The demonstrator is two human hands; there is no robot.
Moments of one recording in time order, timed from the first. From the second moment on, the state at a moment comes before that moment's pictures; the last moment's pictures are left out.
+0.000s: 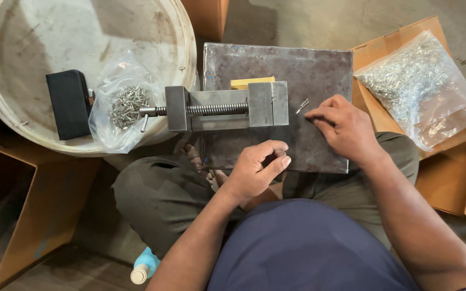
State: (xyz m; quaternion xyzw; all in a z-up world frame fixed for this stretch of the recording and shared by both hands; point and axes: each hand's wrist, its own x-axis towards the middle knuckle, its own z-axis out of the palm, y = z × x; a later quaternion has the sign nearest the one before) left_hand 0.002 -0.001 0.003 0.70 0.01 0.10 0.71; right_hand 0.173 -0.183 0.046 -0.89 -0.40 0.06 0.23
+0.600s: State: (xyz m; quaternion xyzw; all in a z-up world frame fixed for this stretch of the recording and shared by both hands) left_hand -0.005 -0.003 -0.010 0.69 0.01 0.10 0.72; right_hand 0.154 -0.193 0.024 -0.90 -0.42 -0.06 0.10
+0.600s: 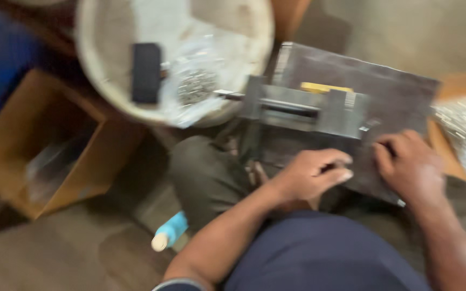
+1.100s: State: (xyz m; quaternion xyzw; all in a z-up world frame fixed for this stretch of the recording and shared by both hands) left_hand -0.008 -0.014 -0.034 0.70 0.00 0.12 0.70; right_hand 0.179 -0.248 -0.066 -0.87 -0.42 -0.01 0.25
